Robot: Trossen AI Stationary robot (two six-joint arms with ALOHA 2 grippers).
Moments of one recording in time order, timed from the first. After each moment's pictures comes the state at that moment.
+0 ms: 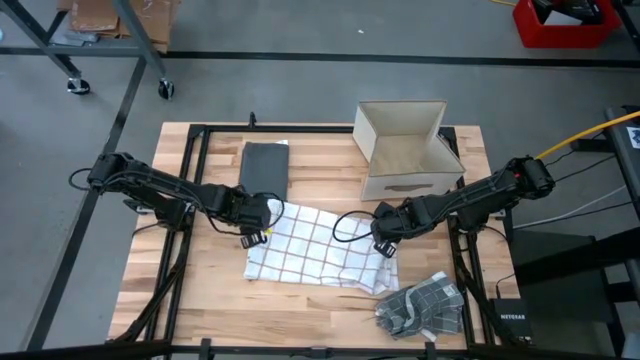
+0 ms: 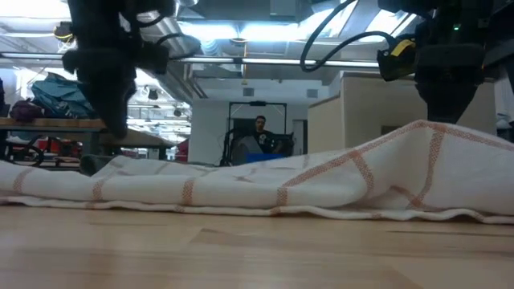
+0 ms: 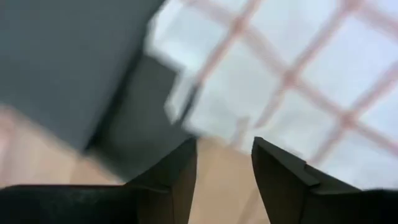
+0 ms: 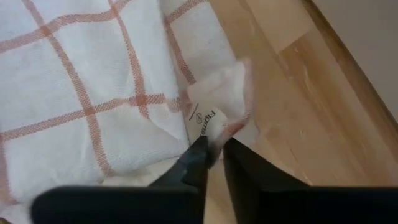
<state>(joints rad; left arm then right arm) -0.17 1.34 0.88 -0.90 -0.28 -0.51 0.27 1.43 0.93 -0.95 0.16 0.88</state>
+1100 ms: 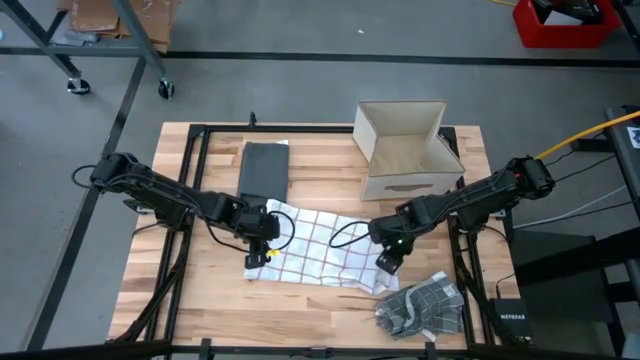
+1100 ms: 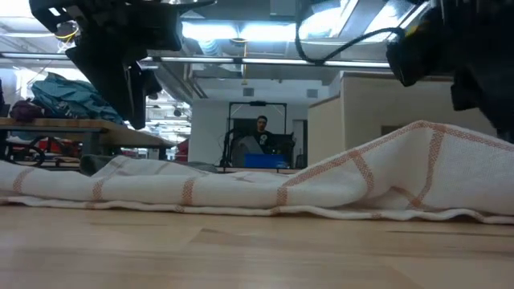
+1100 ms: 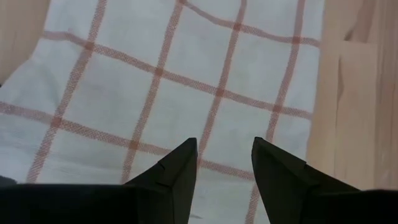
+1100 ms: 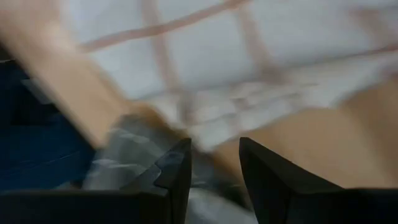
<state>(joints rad) -0.25 1.37 0.87 -0.59 -0.03 -0.34 0.28 1.43 0.93 -0.82 -0.38 0.96</state>
